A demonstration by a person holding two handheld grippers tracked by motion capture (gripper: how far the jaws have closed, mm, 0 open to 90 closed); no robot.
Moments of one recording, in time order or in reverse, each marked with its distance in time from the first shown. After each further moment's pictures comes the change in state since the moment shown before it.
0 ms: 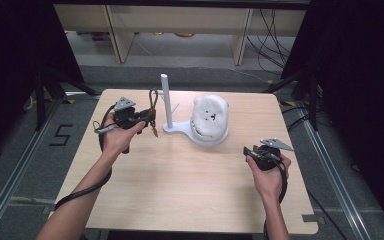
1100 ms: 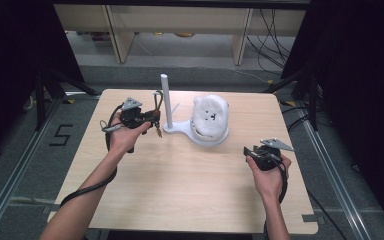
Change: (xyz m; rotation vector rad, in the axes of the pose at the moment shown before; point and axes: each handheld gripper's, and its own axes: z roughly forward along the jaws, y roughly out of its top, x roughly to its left) left arm -0.004 -0.004 0.019 0.031 0.003 0.008; right arm -0.001 0.000 0.000 0.003 0.000 -0.003
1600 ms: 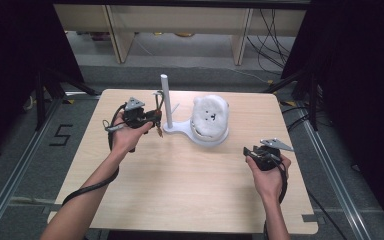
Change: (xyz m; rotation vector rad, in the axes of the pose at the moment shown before) left arm -0.001 -0.001 0.007 0.010 0.018 0.024; right arm 0.000 0.000 0.000 0.004 0.005 -0.007
